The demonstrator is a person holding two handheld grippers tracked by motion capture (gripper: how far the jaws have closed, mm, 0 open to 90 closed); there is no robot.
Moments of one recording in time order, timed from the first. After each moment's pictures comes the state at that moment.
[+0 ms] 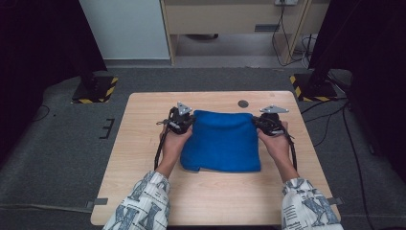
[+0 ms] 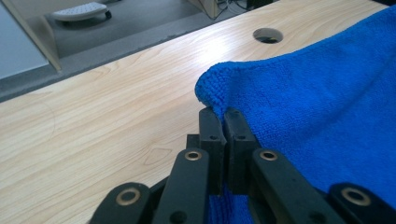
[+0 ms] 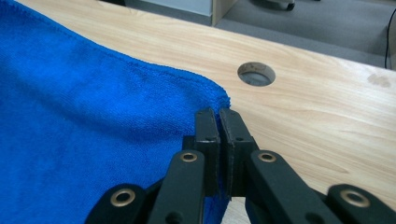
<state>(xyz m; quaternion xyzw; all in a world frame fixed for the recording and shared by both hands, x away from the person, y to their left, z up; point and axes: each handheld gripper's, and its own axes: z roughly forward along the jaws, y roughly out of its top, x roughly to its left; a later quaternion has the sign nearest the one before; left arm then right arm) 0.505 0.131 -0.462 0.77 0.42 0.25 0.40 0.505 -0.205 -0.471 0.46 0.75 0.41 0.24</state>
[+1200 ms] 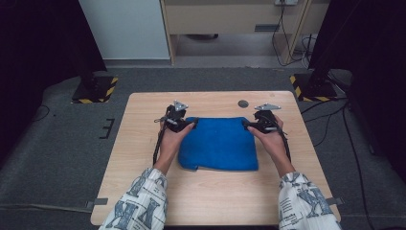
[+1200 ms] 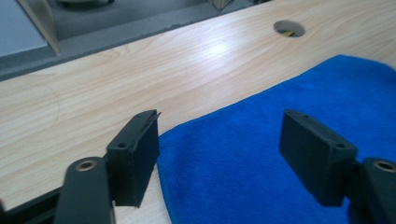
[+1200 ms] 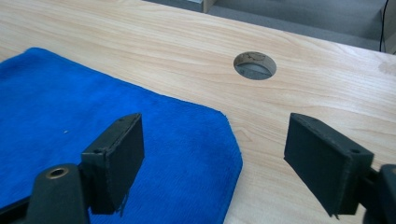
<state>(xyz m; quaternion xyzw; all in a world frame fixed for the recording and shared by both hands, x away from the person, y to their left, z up) 0.517 0.143 -0.468 0.76 0.45 0.23 0.40 0.526 -0.193 -0.484 0.48 0.75 0.39 0.24</state>
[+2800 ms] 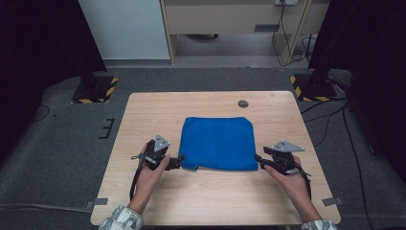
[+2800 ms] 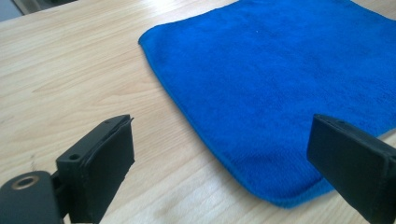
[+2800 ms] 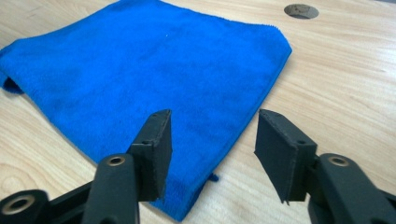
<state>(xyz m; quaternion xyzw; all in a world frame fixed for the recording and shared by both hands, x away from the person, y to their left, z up) 0.393 0.197 -0.491 0.79 0.42 0.22 0.39 0.385 -0.230 -0.497 0.43 0.77 0.43 0.20</state>
